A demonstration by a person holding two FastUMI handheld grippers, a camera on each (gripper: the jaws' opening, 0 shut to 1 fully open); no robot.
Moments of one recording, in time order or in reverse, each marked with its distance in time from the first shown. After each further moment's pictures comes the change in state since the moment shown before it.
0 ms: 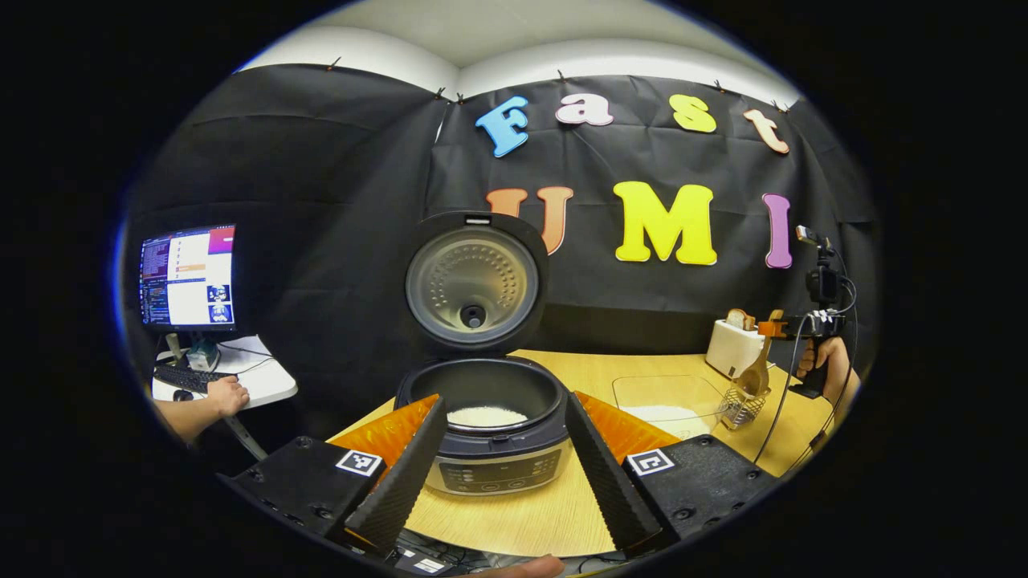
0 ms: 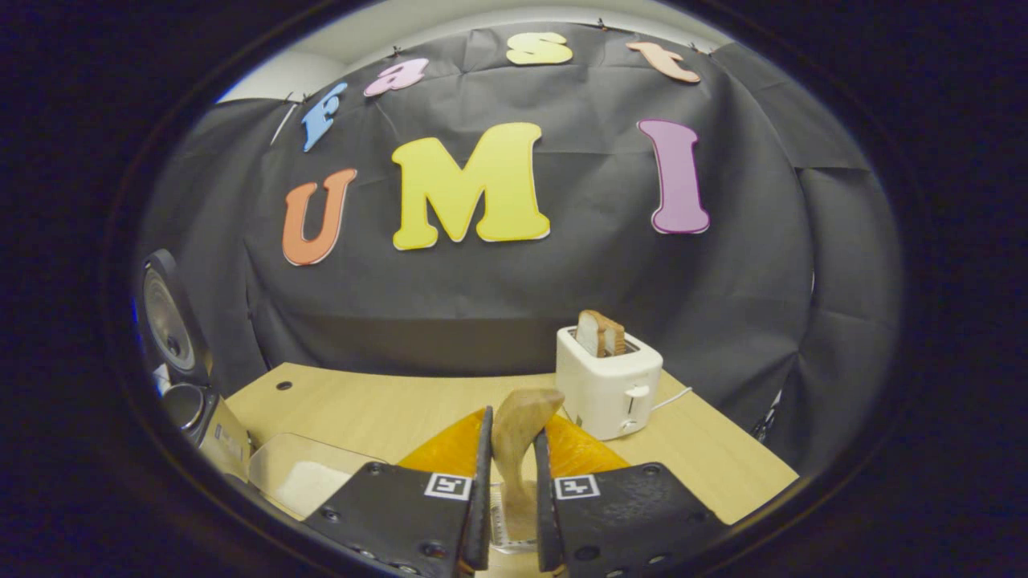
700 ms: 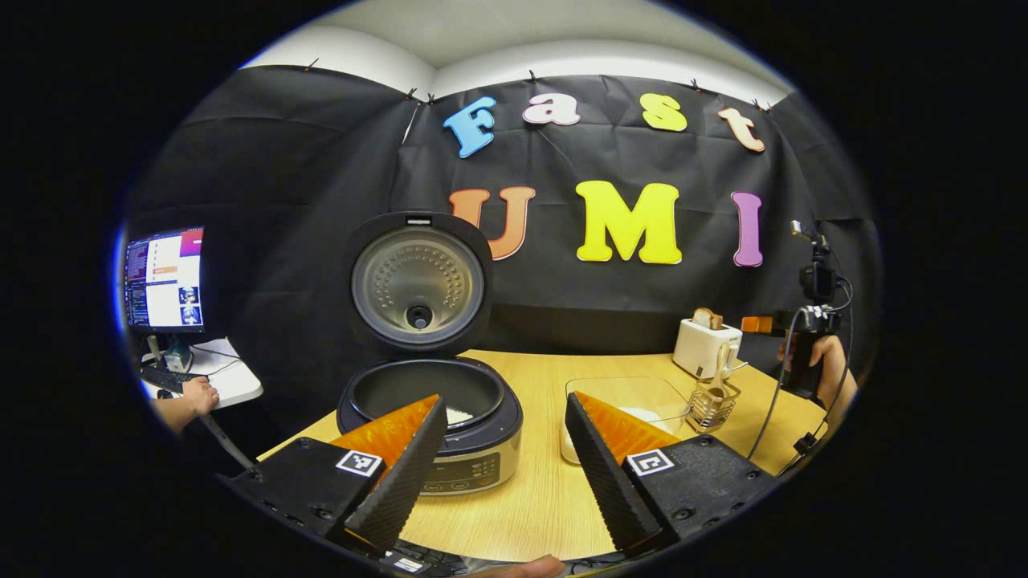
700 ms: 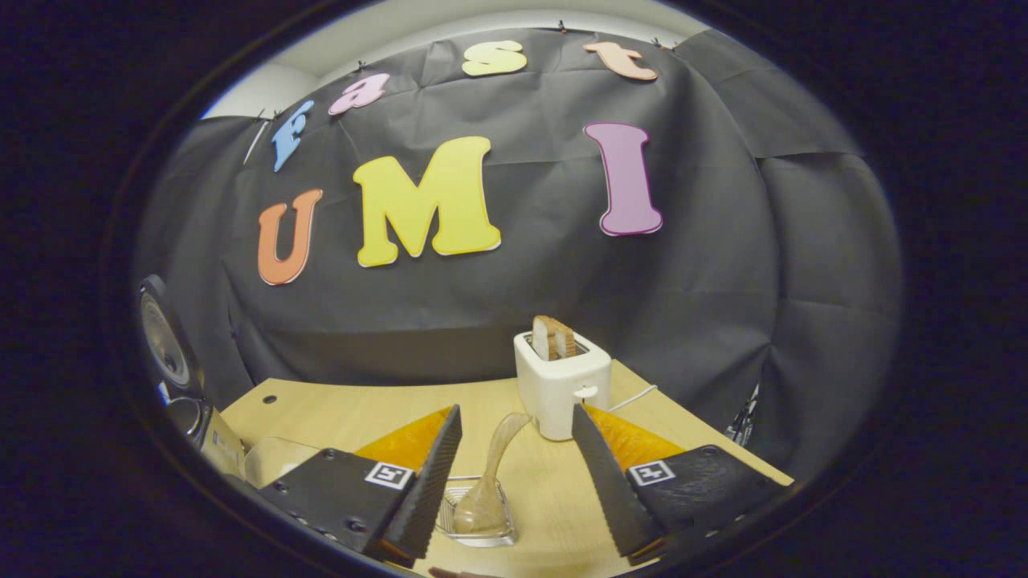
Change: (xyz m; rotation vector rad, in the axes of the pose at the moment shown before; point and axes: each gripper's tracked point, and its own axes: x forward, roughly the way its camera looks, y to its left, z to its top) left arm 0.008 -0.047 -0.004 0.006 0.001 -0.074; right arm -0.030 -0.066 0.003 0.056 -0.042 -0.073
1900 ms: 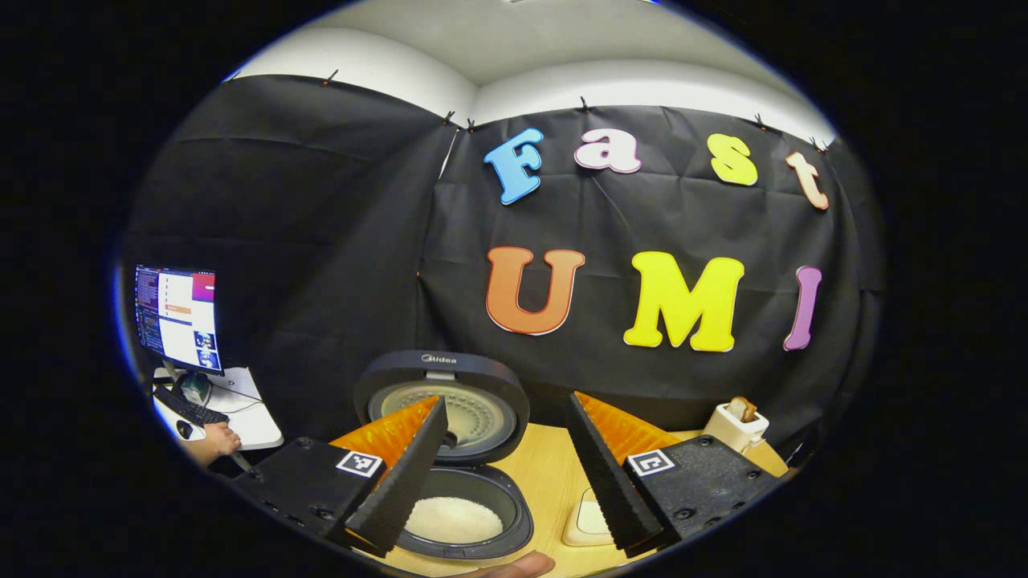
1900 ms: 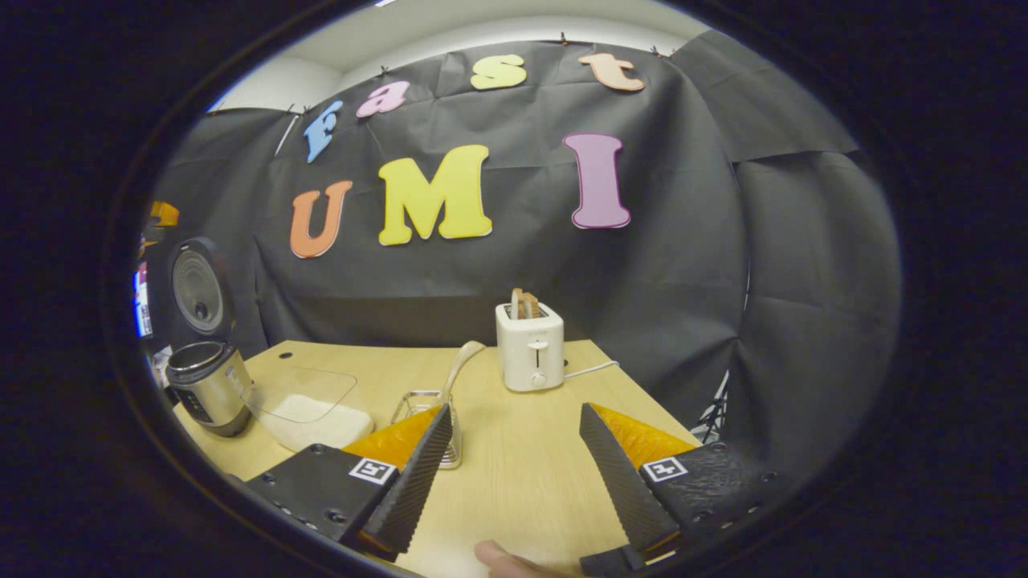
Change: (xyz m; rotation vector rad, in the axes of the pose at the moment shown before) left arm 0.082 0.042 0.196 -0.104 -0.104 0.137; right arm -0.123 -0.074 -0.050 -0.058 0.005 0.050
